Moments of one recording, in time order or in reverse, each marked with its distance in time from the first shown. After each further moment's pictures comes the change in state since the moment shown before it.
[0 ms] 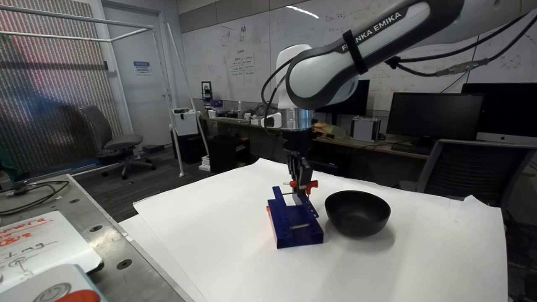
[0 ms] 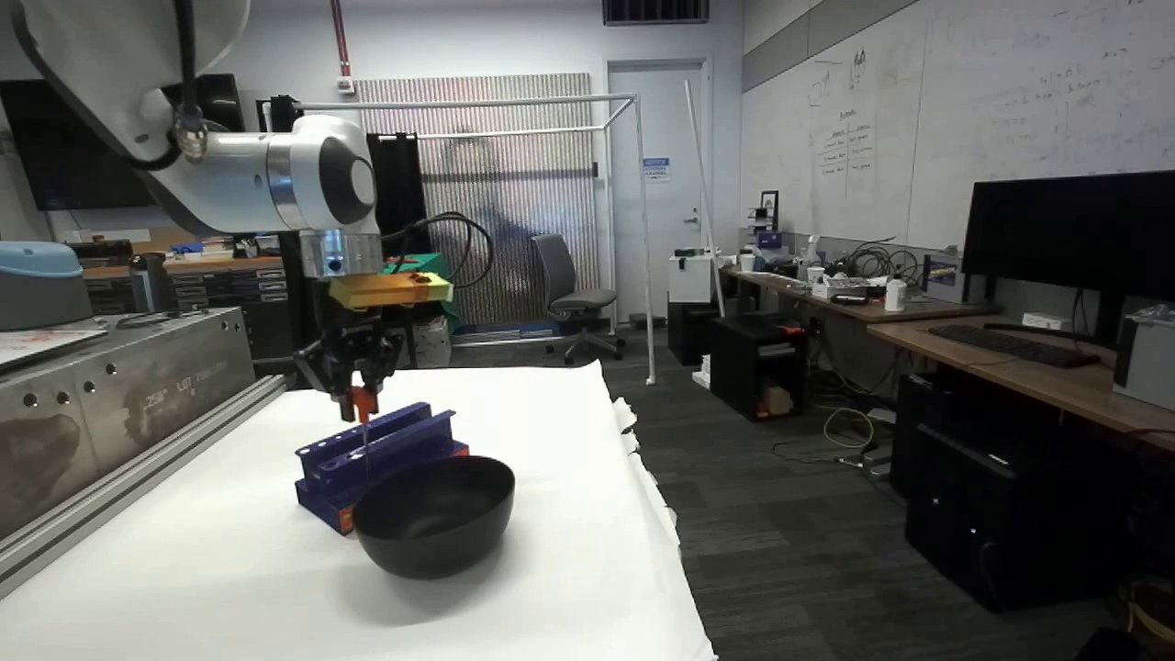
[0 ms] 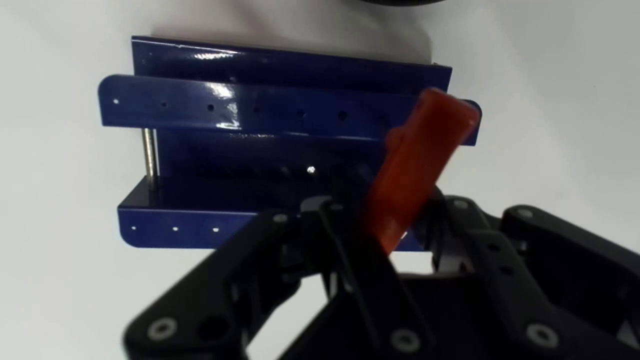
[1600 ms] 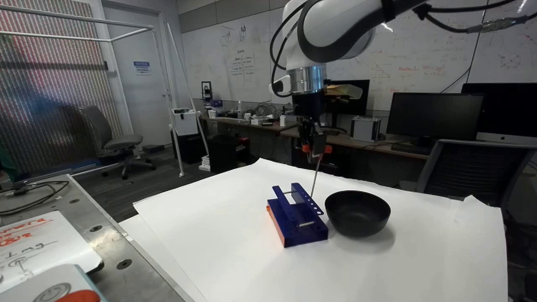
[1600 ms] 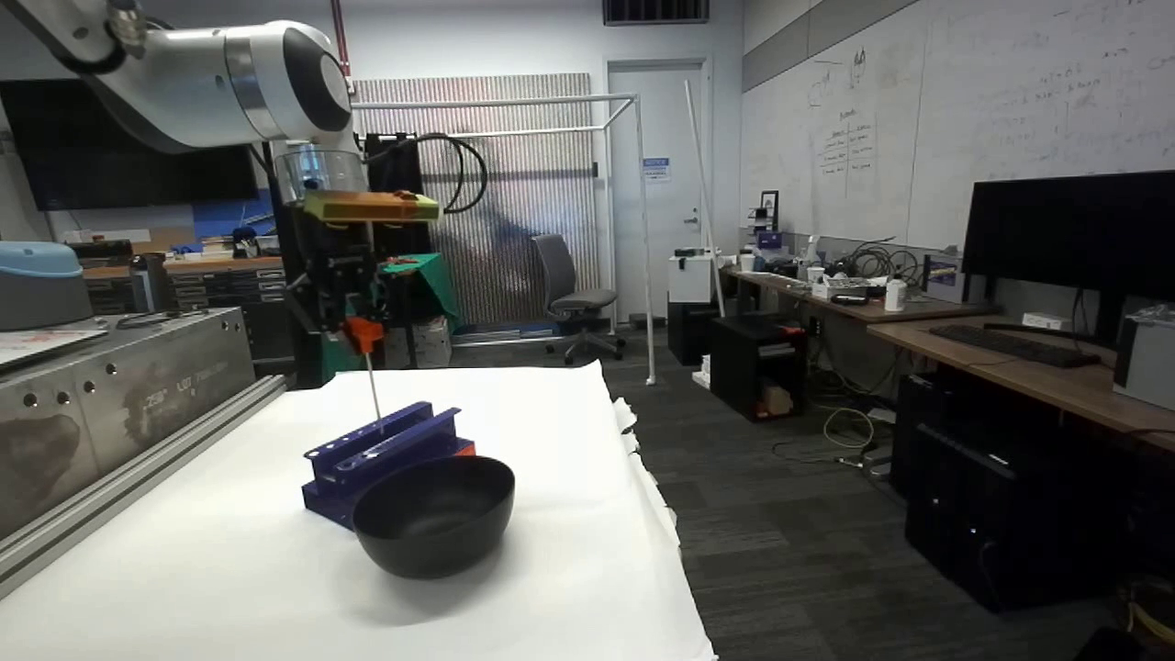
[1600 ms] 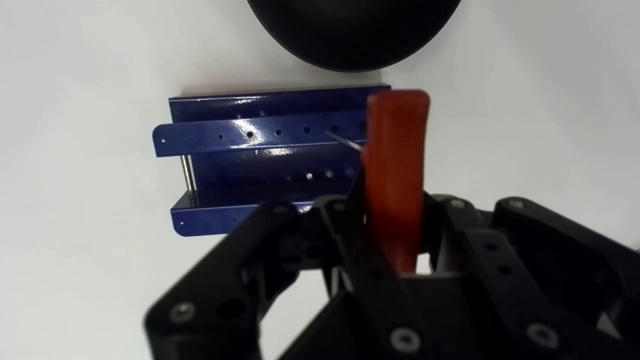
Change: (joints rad) arm 0.006 -0.154 -0.005 -0.008 -0.069 -0.154 0.067
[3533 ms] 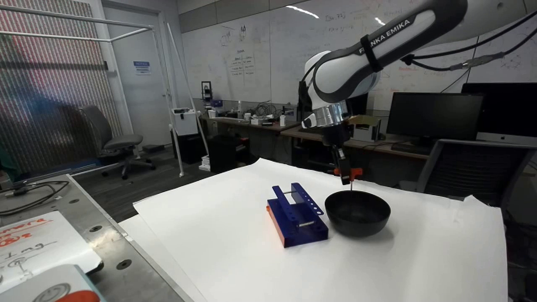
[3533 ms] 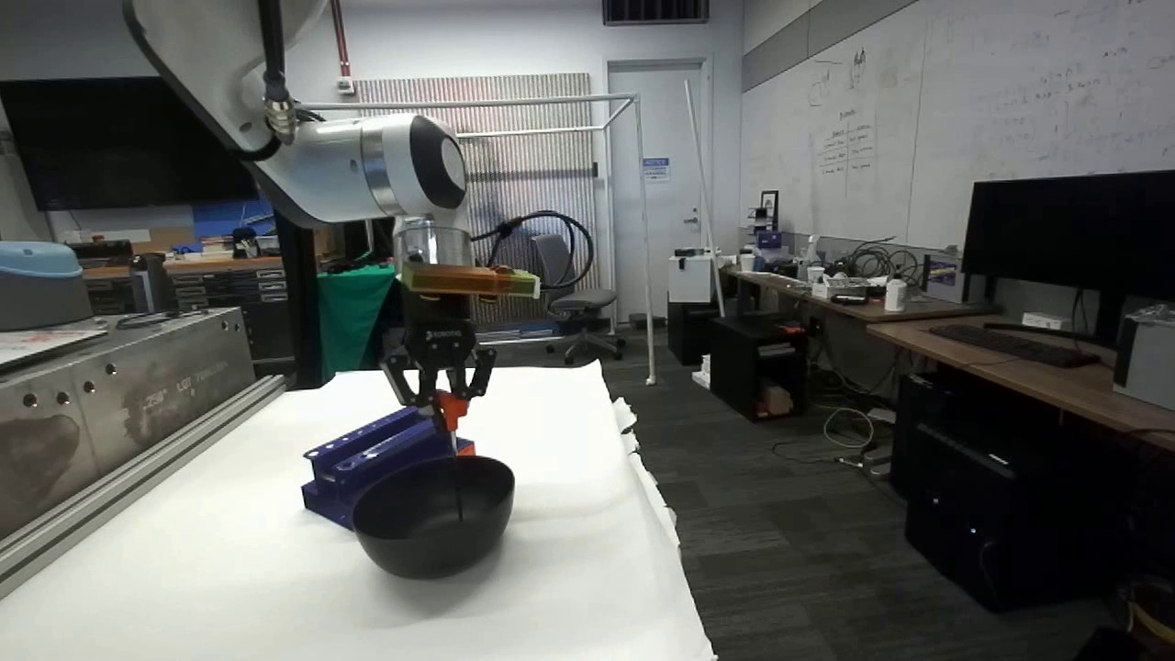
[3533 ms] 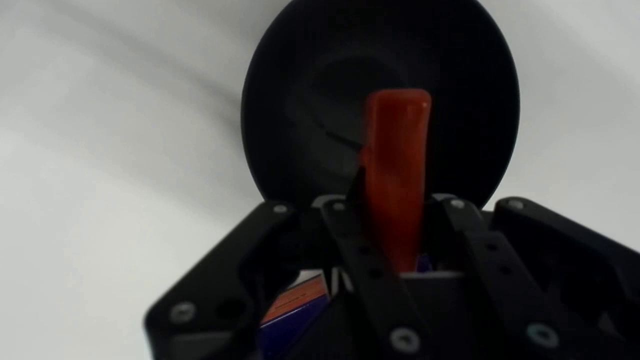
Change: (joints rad) arm -0.105 0.114 -0.080 -0.025 0.044 -0.066 0.116
